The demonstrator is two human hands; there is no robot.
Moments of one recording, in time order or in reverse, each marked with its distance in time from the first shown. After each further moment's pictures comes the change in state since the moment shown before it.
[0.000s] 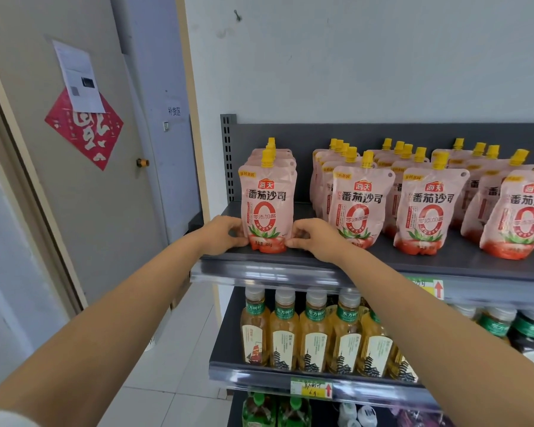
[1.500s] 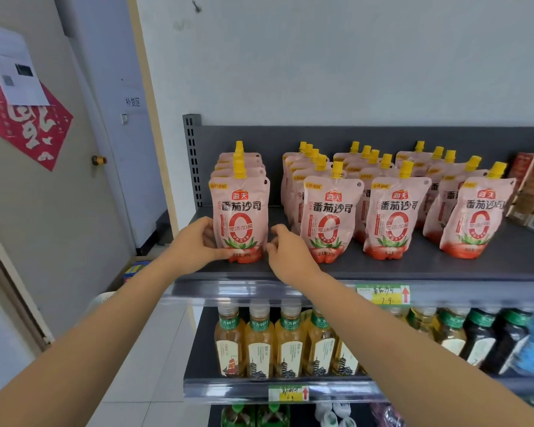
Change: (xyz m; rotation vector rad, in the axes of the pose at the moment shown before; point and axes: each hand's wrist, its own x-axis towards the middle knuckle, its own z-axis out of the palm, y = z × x) left_hand 0.004 0.014 0.007 -0.229 0.214 -0.058; right_hand -0.011 -0.027 0.013 -0.002 0.245 0.267
